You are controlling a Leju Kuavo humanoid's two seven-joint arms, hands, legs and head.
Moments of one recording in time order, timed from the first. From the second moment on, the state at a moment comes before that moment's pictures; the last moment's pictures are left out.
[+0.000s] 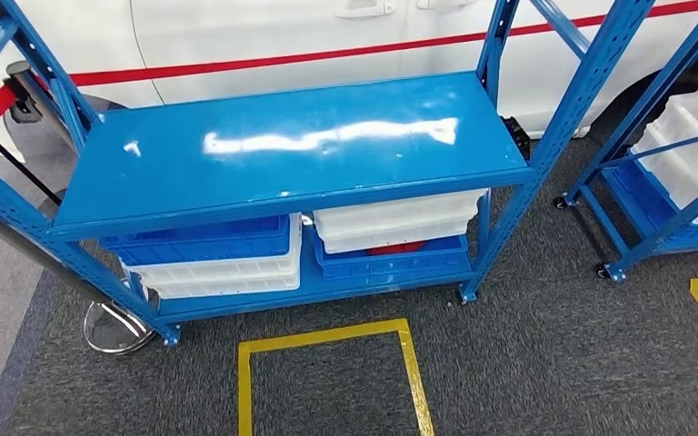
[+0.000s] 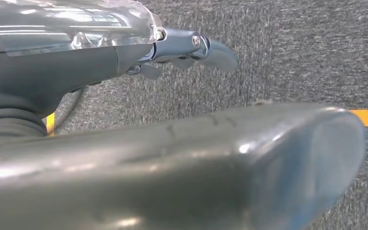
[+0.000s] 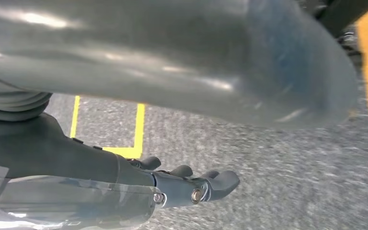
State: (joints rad) left arm -0.08 -0.06 1.36 -0.29 -1.13 0.01 -0.38; right arm -0.03 0.24 -1.34 -0.35 1.44 0.09 -0.13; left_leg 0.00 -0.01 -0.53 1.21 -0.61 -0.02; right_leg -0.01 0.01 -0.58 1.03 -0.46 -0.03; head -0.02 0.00
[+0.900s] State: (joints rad) left arm -0.08 -0.08 1.35 -0.31 -1.14 0.01 -0.37; right arm -0.04 0.25 -1.35 -0.36 1.45 0.09 -0.13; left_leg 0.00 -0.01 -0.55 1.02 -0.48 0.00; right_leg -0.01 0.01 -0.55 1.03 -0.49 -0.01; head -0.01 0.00
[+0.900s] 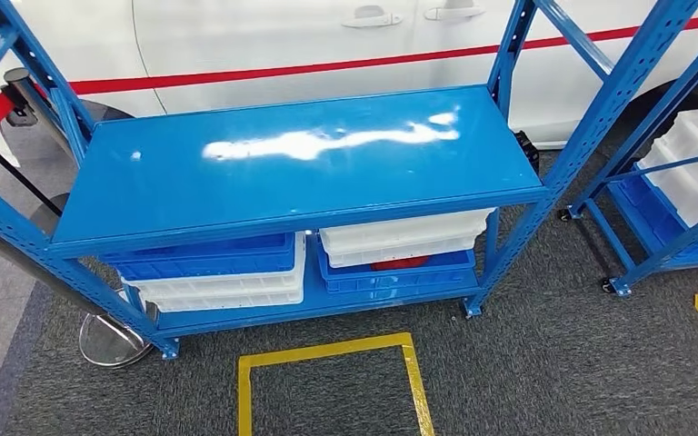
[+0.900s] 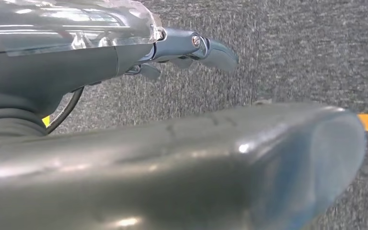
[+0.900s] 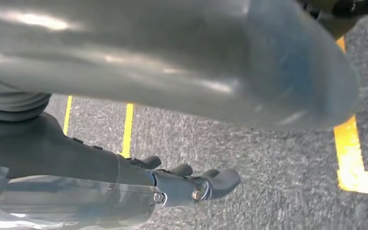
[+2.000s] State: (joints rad) left arm -0.08 -0.11 1.34 -0.35 -1.15 0.03 -0.36; right arm -0.05 0.25 -1.36 -0.37 1.46 0.09 -0.11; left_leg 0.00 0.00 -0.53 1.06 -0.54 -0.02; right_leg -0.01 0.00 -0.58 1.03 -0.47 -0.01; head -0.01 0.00
